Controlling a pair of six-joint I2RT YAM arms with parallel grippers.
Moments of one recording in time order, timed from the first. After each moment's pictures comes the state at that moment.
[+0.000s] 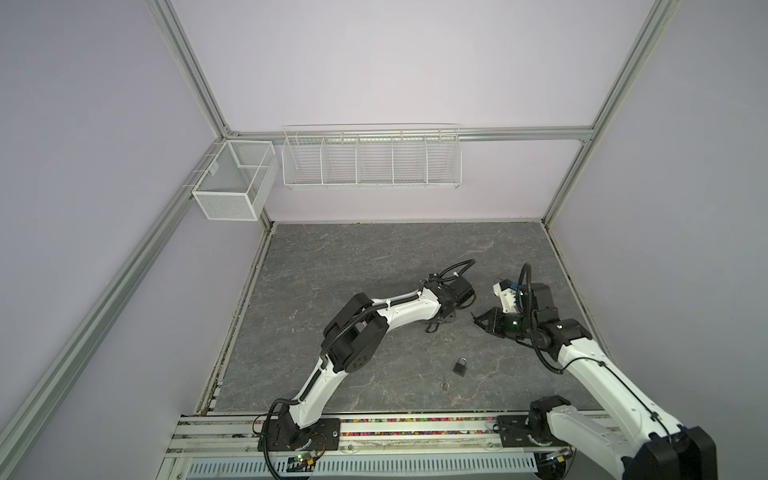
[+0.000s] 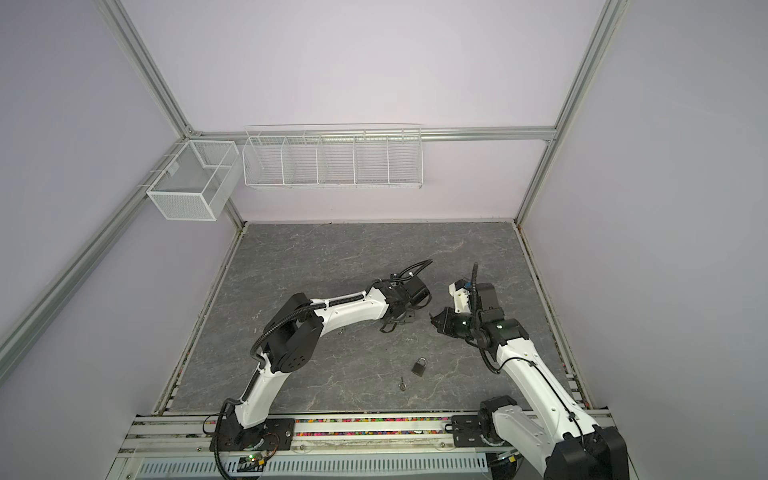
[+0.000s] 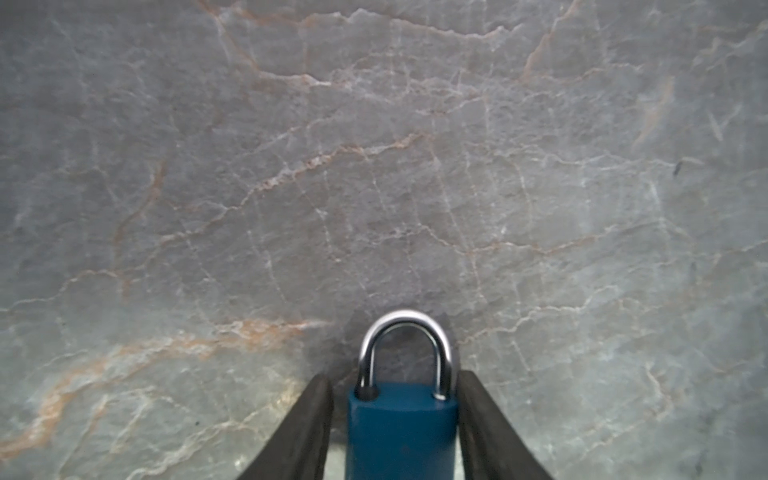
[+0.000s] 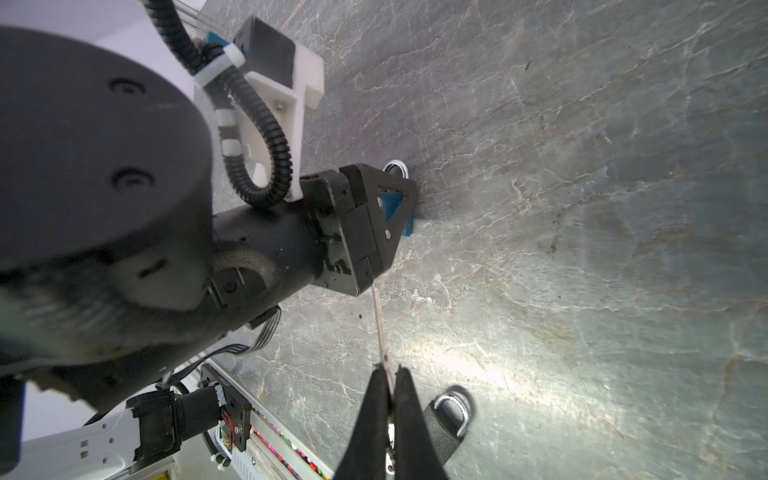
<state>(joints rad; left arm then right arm) -1.04 2.24 1.74 -0.75 -0.29 -0.93 0.24 0.99 0.65 -0.55 -0.49 0.52</state>
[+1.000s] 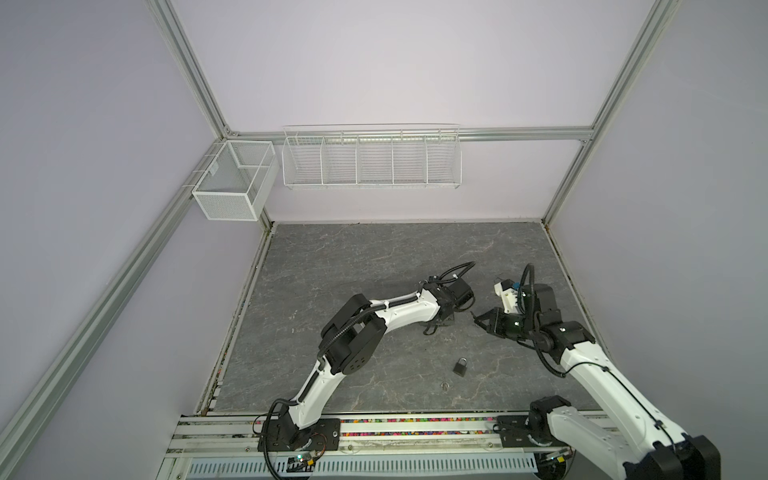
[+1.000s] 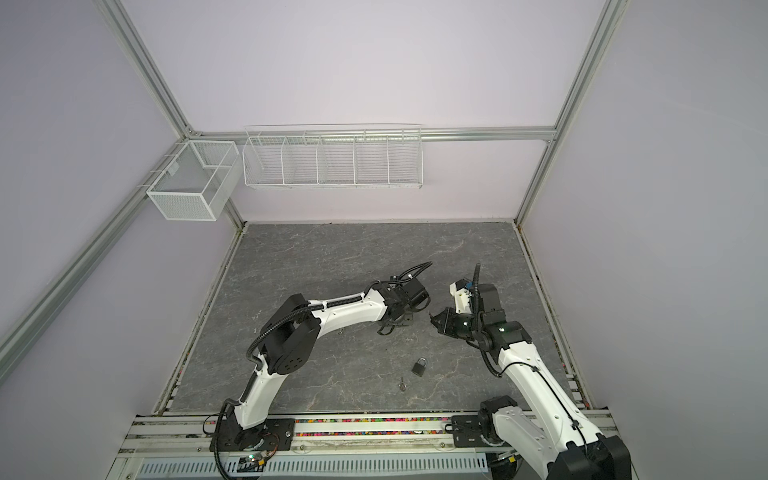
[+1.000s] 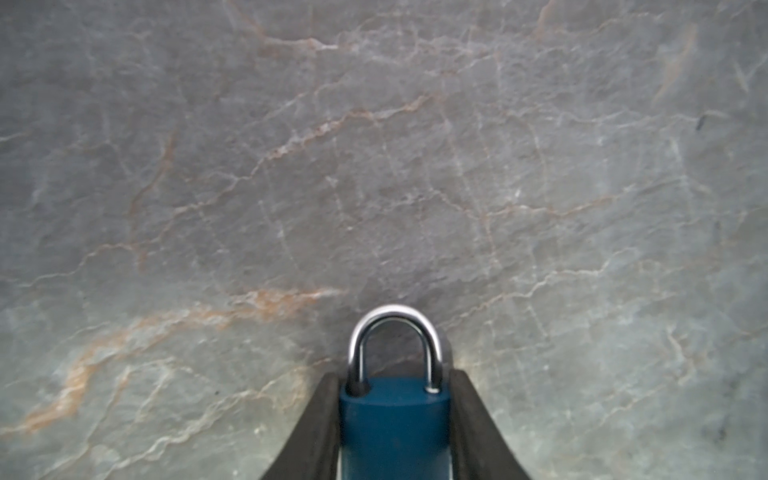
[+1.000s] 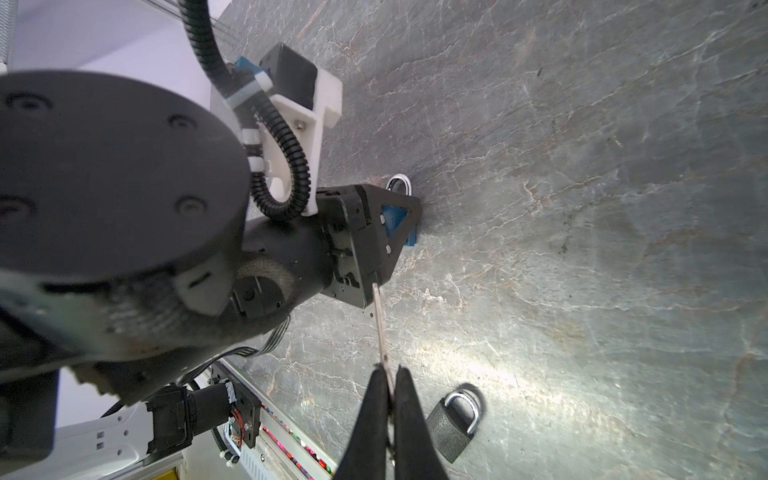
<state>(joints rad) -1.04 2.20 1.69 -0.76 -0.28 -0.92 0.24 0.95 0.65 -0.56 -0.50 0.53</state>
